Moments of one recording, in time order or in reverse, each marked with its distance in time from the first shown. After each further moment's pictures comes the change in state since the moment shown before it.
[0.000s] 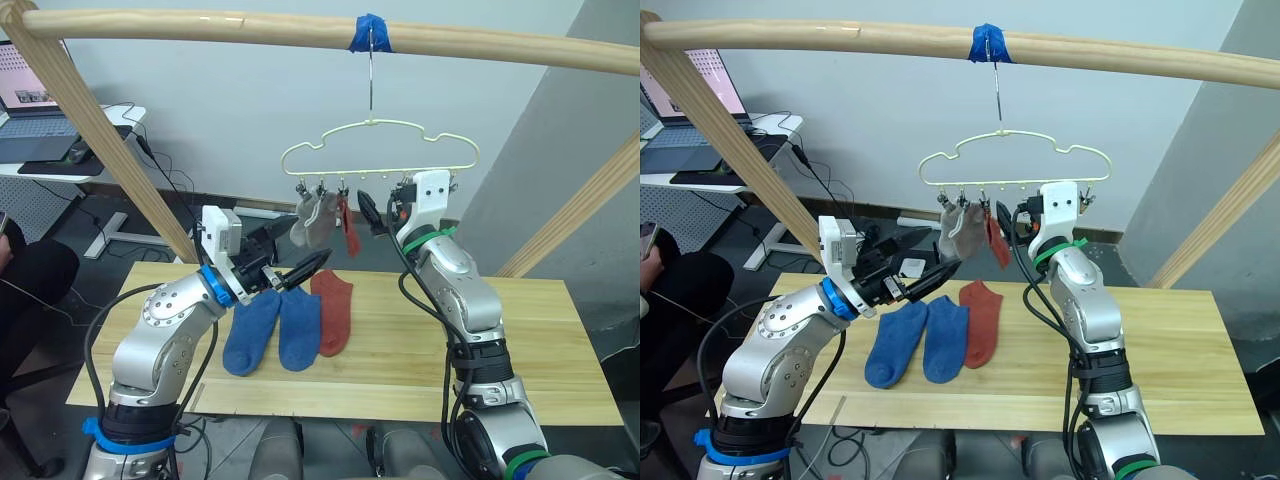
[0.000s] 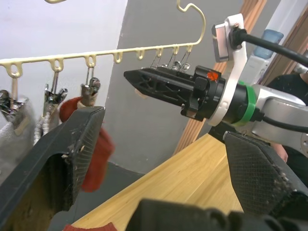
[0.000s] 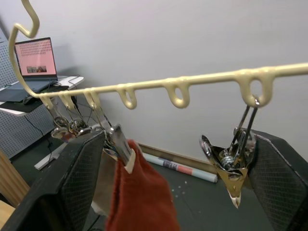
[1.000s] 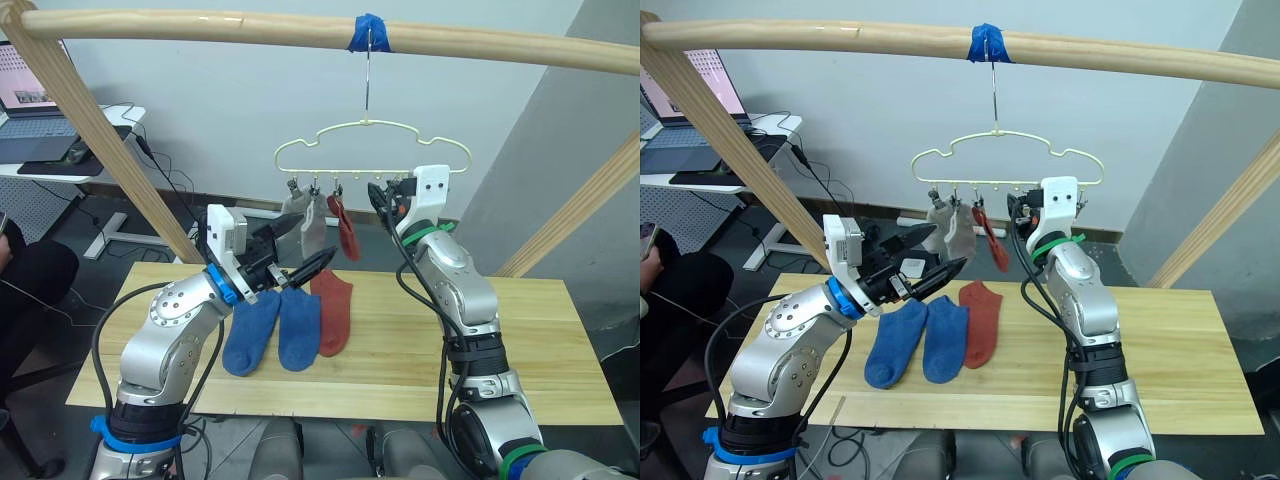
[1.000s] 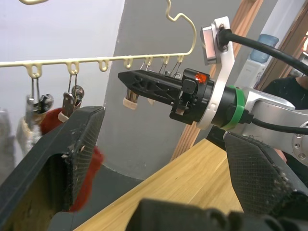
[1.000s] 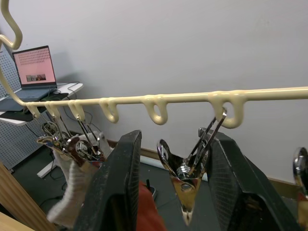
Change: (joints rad) left arm -0.009 -0.017 -0.016 -0.006 0.009 -0.018 0.015; right arm -0.035 0.013 -0.016 0.036 0.010 -0.013 -0.017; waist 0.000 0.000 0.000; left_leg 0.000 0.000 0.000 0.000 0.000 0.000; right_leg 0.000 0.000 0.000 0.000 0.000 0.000
